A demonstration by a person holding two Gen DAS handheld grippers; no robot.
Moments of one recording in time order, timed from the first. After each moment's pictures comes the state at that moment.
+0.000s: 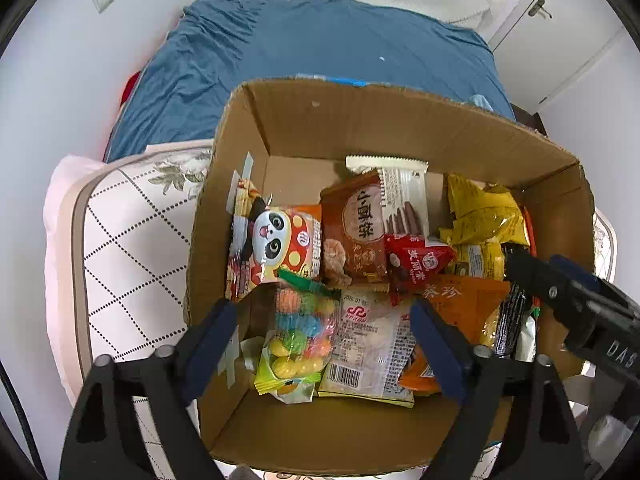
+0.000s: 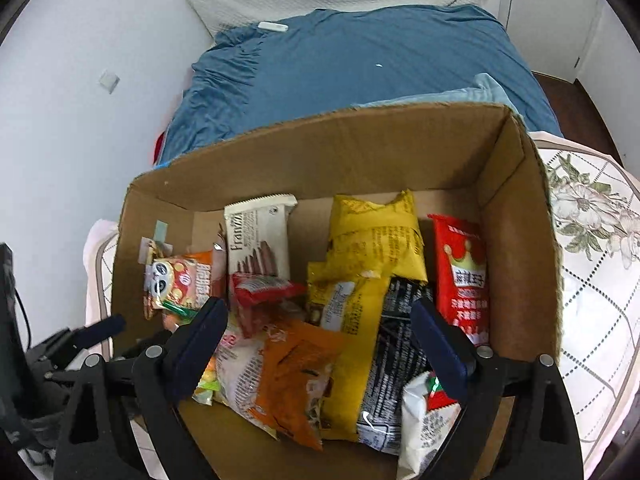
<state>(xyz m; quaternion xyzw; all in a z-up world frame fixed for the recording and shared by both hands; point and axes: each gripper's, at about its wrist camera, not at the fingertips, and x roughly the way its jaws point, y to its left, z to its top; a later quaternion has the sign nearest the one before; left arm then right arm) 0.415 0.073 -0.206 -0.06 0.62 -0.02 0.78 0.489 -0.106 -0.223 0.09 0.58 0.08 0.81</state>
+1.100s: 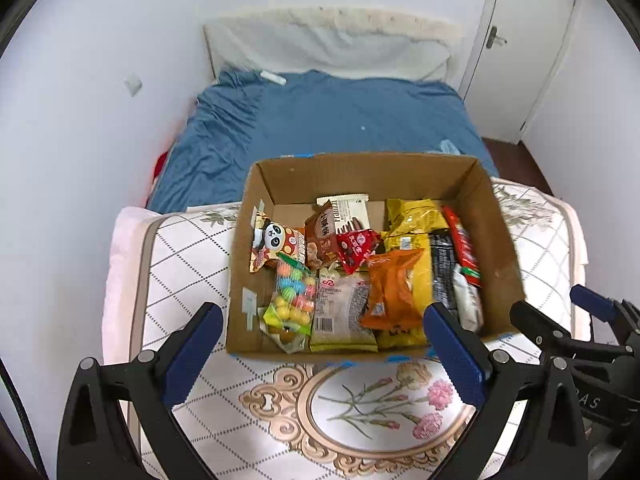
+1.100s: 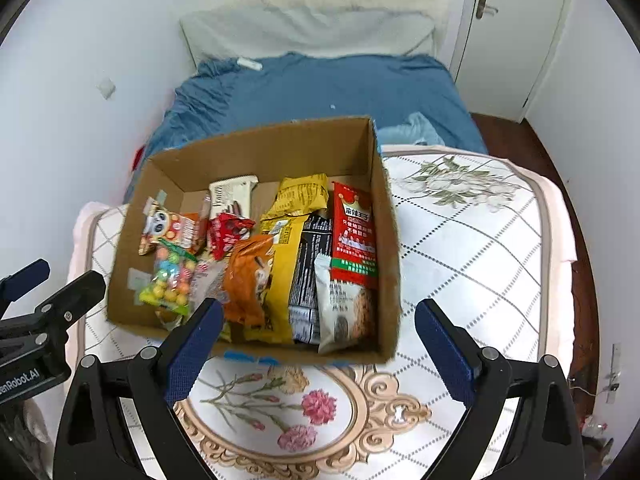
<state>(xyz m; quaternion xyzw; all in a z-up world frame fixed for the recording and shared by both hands) 0.290 0.035 -0.088 0.00 0.50 -0.01 0.87 0.329 -0.147 -0.128 0.03 0.50 0.01 0.87</state>
